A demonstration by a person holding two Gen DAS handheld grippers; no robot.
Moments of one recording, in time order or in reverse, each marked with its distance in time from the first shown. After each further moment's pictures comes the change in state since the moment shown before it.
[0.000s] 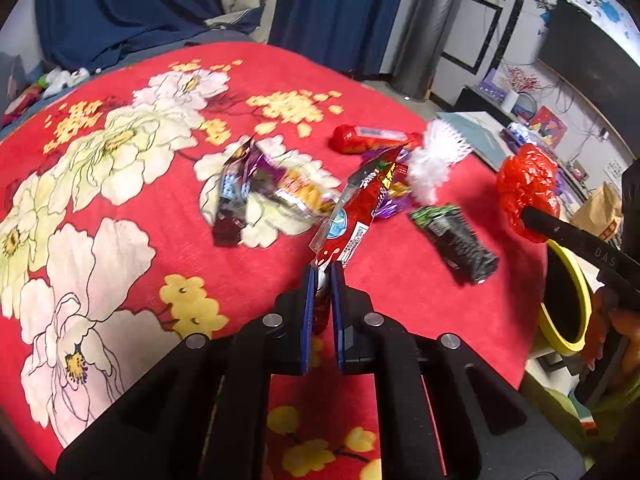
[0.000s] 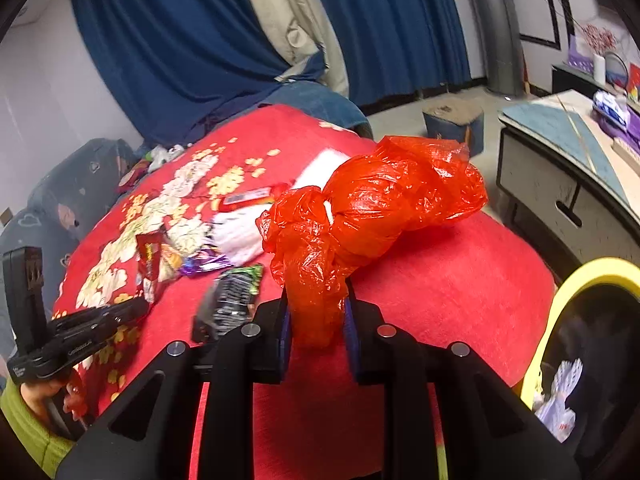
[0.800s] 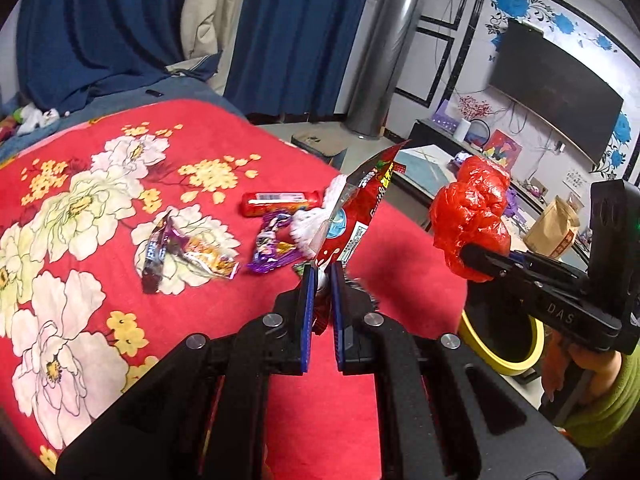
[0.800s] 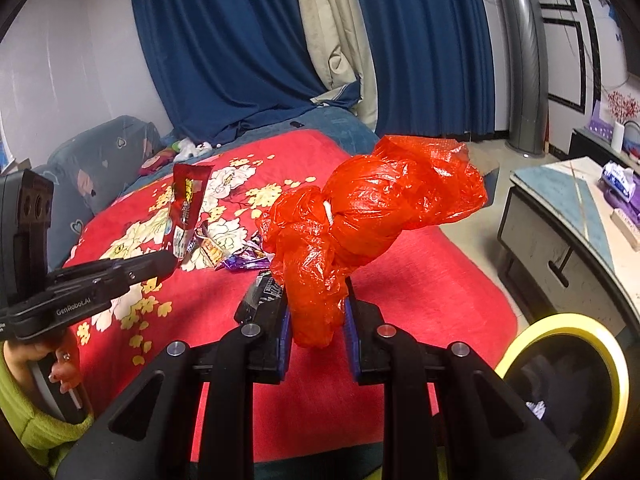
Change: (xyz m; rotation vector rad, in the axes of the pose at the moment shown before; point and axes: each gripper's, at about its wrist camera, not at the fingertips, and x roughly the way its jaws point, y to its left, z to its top) left arm -0.046 -0.067 0.015 0.054 -0.158 -0.131; right arm -0.061 0.021 -0.001 -0.188 -0.084 0.009
